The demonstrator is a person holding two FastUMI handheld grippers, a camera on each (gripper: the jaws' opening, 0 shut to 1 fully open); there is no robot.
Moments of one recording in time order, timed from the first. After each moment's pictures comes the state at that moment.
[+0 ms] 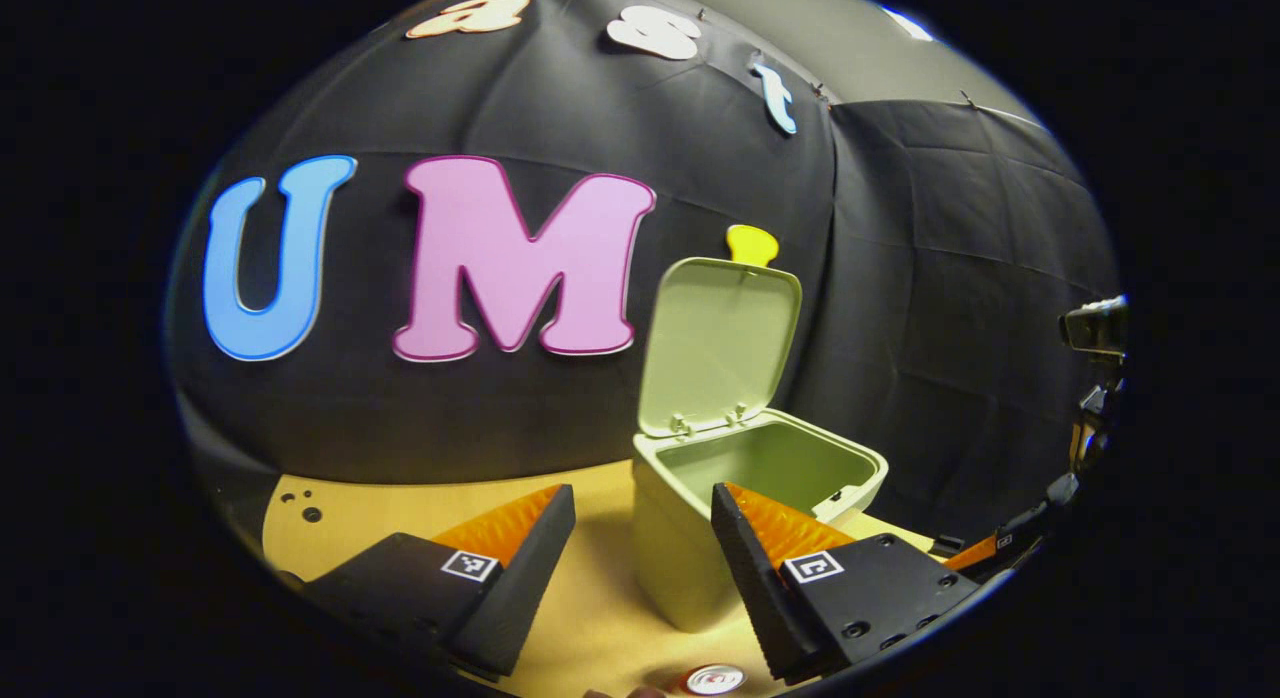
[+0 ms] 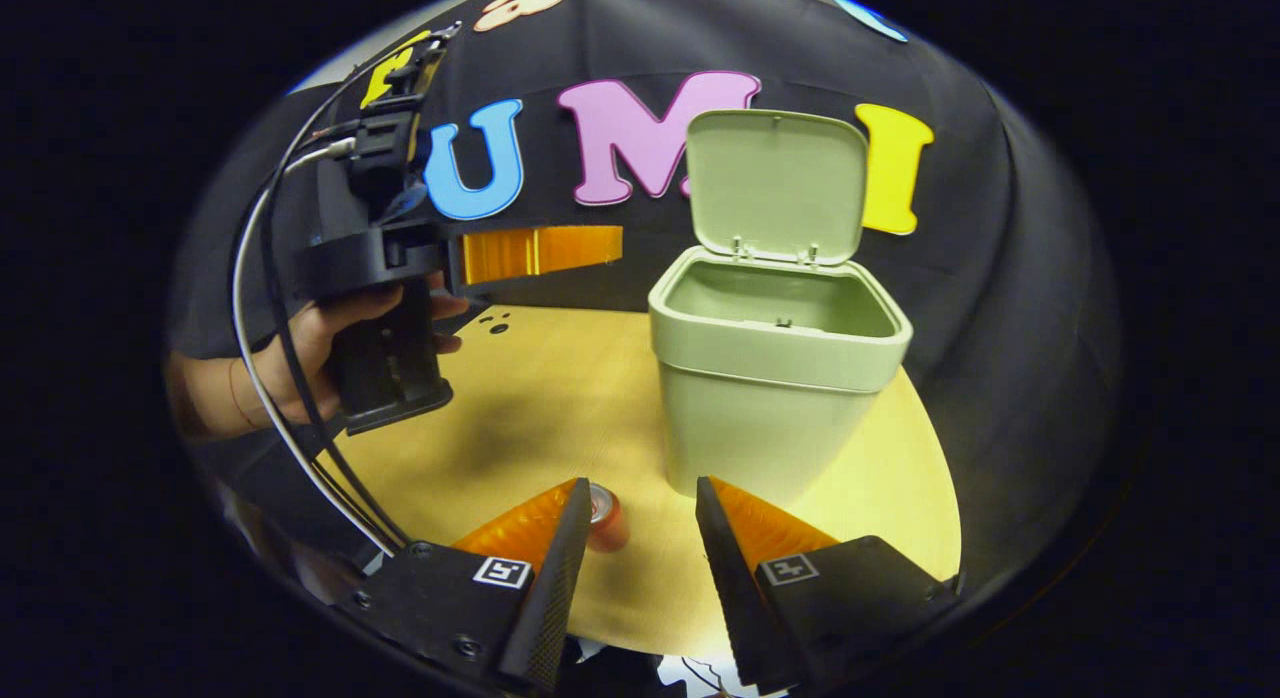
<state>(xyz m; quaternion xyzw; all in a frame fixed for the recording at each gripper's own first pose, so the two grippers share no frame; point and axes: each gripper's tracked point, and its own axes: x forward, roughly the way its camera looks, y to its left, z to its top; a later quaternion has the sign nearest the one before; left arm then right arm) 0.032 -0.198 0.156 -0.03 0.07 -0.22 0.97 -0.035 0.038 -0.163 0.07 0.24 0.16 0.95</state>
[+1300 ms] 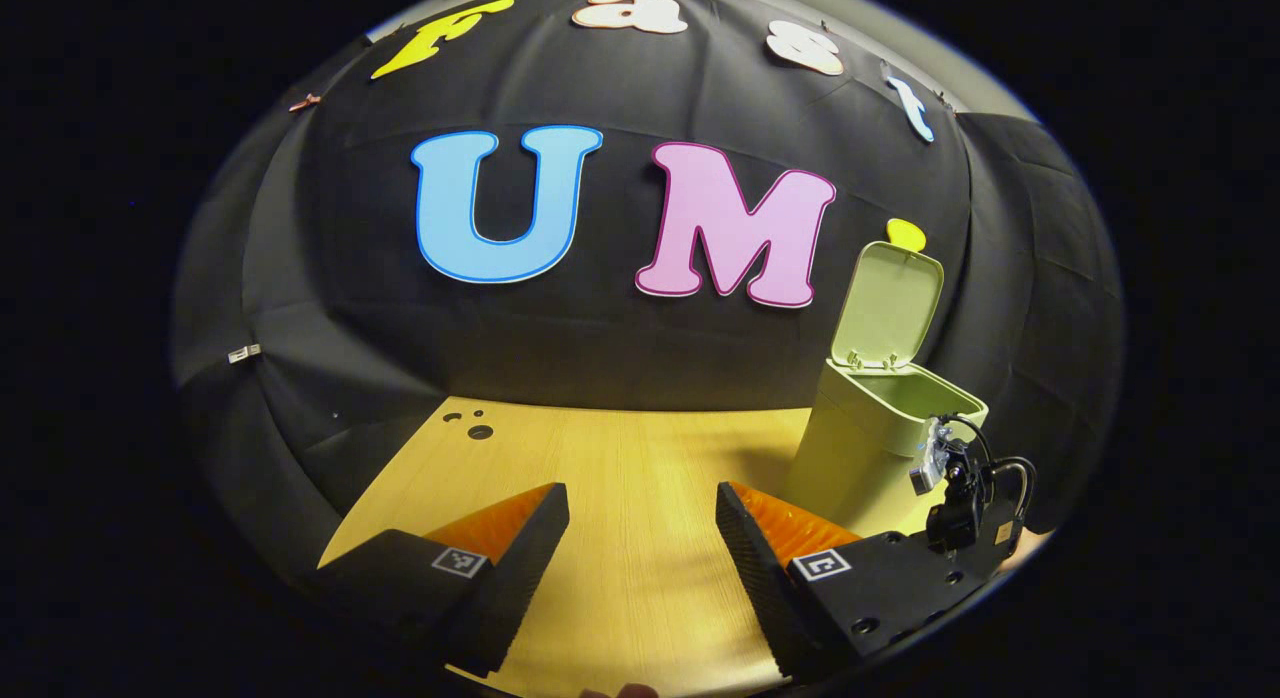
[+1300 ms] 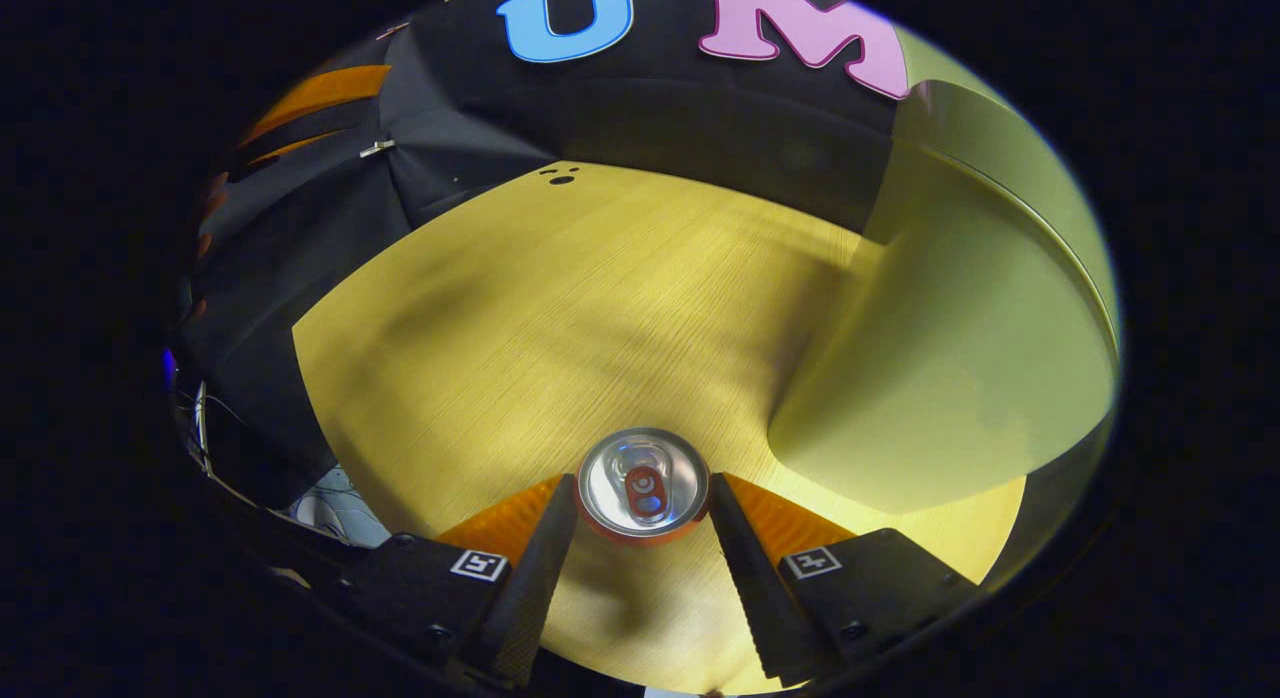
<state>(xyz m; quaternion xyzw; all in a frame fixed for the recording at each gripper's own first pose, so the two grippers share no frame) -0.066 -0.026 0.095 -0.06 0.14 -0.03 0.99 0.008 0.132 -0.315 -0.04 0.37 0.26 0.89</state>
